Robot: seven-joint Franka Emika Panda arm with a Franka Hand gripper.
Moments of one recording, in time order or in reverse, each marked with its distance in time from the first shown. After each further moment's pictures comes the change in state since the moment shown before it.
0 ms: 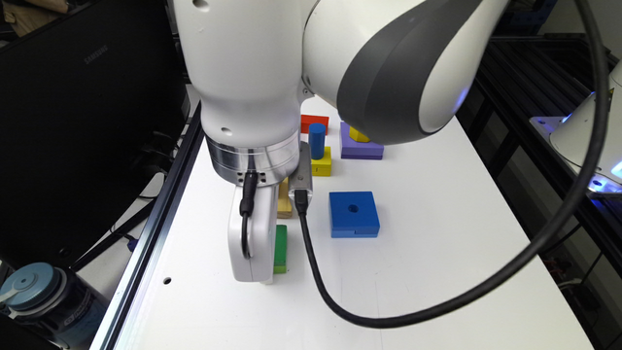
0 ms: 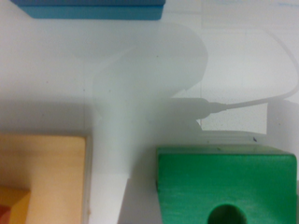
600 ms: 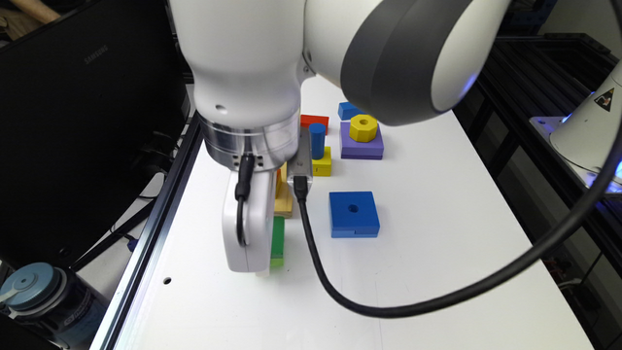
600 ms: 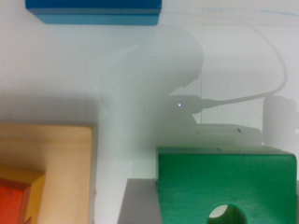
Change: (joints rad) arm -0.021 -0.061 0.033 -0.008 0.014 -0.047 -0.002
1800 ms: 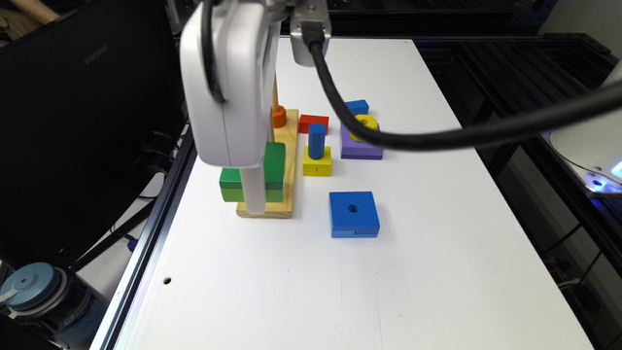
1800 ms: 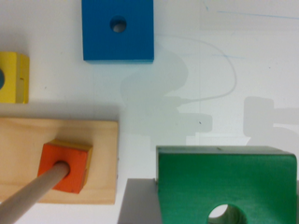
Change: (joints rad) arm -0.117 -0.216 0.155 0.017 0.101 -0.221 -0.044
